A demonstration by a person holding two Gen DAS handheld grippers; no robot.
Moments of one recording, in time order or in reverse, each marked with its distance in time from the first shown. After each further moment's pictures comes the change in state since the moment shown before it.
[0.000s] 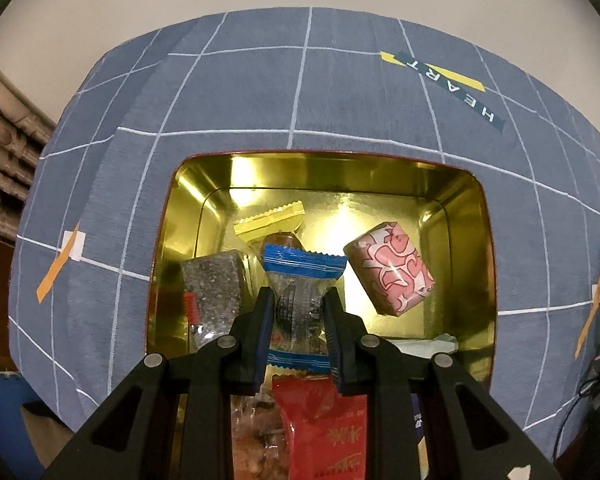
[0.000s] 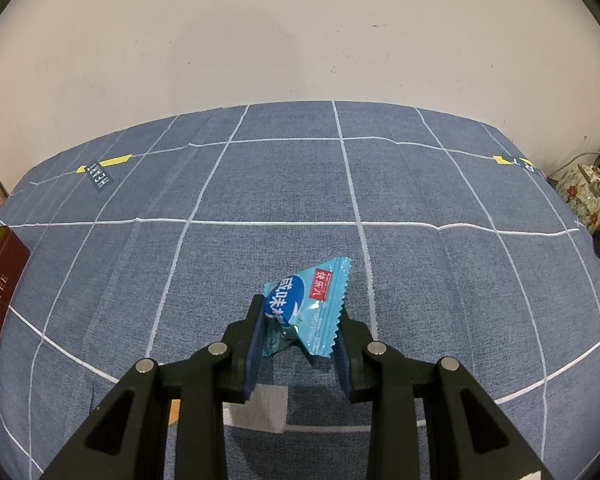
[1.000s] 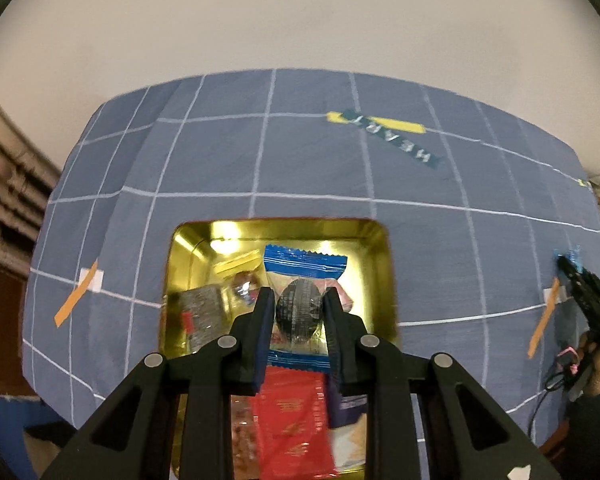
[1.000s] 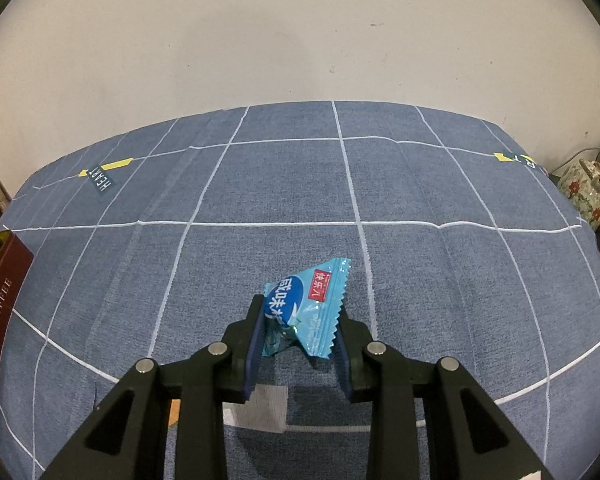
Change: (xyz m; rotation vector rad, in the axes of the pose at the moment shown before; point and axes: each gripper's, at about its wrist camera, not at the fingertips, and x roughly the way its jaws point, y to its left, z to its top) left arm -0.068 -0.023 0.002 0.045 -0.118 -0.043; right arm 0.001 -0.002 -0.001 0.015 -0.003 0.014
